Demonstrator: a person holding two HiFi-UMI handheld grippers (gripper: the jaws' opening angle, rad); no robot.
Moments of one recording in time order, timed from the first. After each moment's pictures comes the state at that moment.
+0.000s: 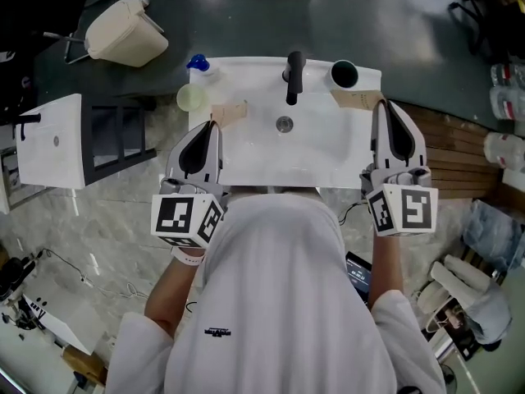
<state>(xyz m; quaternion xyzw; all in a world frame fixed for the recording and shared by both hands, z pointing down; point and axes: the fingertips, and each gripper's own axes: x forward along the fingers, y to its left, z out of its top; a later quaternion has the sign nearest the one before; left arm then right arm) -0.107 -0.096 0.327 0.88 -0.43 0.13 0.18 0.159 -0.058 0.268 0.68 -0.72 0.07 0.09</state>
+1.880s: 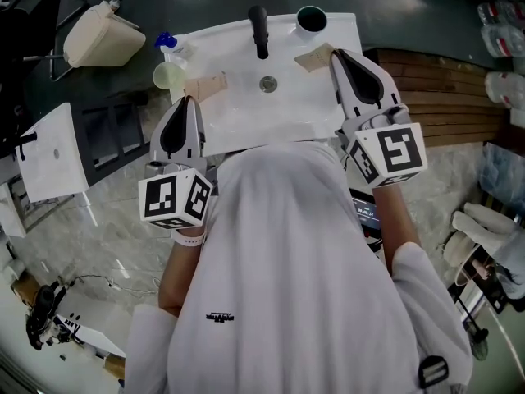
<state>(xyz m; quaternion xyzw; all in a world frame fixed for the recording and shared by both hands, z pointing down) -0.096 -0.064 0.312 0.88 -0.42 0.13 0.16 0.136 -0.022 0.282 0.64 -0.75 0.10 0.09</state>
